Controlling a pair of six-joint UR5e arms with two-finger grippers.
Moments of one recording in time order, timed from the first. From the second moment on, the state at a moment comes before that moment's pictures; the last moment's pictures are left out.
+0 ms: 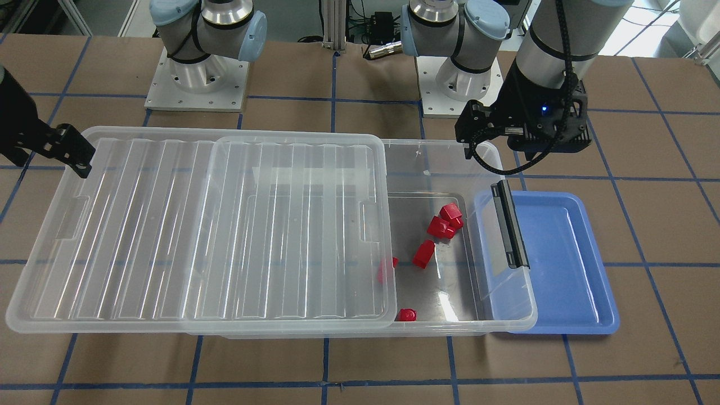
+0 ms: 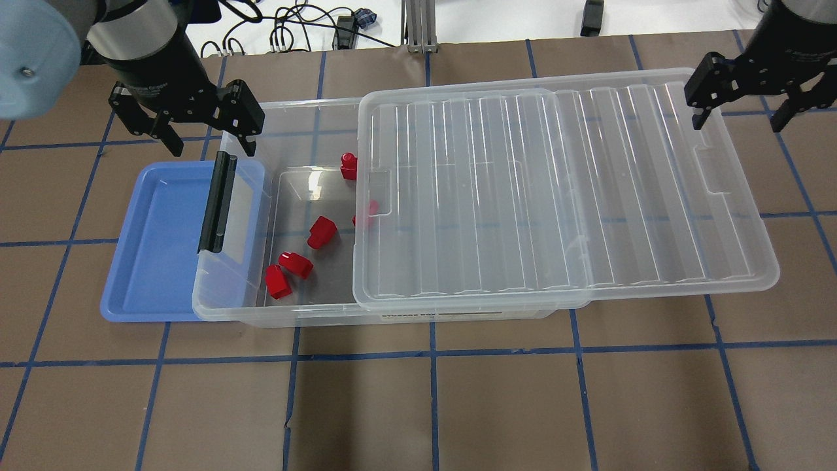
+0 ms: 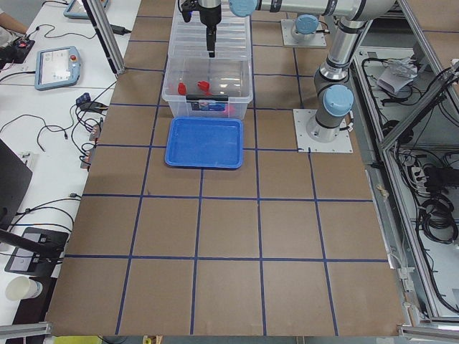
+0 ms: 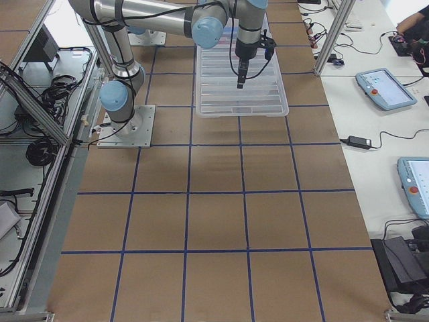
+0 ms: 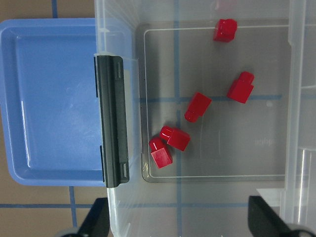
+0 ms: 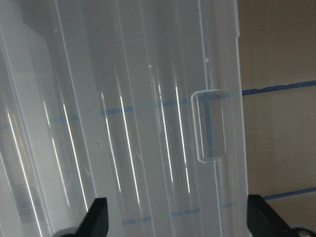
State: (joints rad) left arm -1.56 -1.63 -1.50 -1.62 1.61 0.06; right arm 1.28 -1.49 1.52 -1.57 -1.65 -0.12
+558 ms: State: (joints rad) left arm -1.56 -1.63 -1.52 -1.58 1.60 0.11; right arm 1.11 -1.39 1.52 -1.69 -1.65 -0.41
